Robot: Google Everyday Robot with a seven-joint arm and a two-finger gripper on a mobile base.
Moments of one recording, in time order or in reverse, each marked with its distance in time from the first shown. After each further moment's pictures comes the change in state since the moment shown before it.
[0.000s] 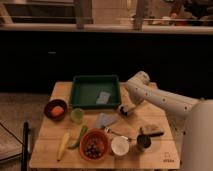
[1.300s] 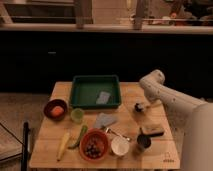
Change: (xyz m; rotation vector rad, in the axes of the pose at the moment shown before) arm 0.100 0.019 0.017 -0.051 0.101 0.176
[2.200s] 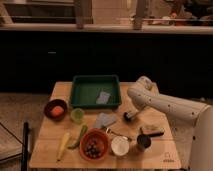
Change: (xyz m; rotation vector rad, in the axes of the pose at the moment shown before) arm -0.084 0.036 -0.022 0.021 -0.060 -0.191
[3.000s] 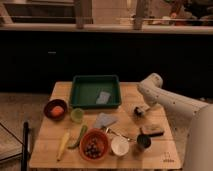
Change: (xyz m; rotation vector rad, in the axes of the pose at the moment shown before) arm 0.082 -0.004 0.020 -0.038 0.087 0.172
